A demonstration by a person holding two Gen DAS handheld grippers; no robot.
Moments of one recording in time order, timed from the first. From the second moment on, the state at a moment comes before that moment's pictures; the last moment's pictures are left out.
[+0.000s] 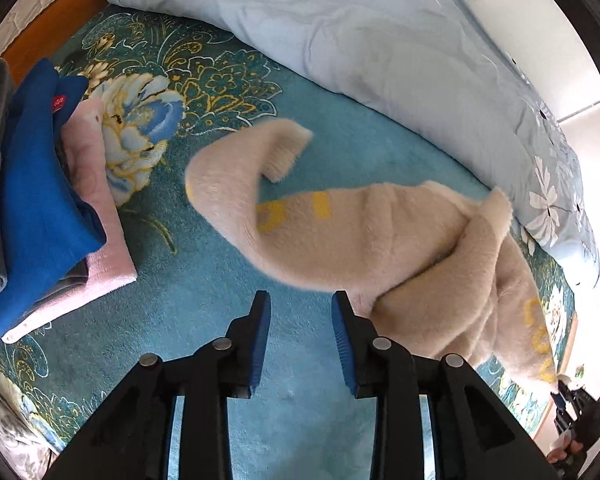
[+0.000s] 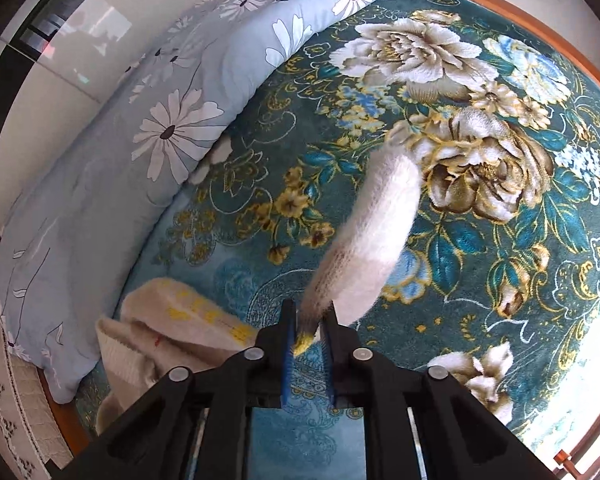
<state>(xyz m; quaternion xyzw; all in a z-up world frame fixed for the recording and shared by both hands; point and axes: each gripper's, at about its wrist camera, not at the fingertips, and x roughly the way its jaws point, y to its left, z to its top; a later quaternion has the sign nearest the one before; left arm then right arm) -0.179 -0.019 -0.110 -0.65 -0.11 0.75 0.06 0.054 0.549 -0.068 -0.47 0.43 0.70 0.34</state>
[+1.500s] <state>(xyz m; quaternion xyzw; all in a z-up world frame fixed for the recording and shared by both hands) -0.056 0.044 -0.128 -0.61 0.12 0.73 0.27 0.084 0.456 -0.106 -0.52 0.49 0.64 0.27</state>
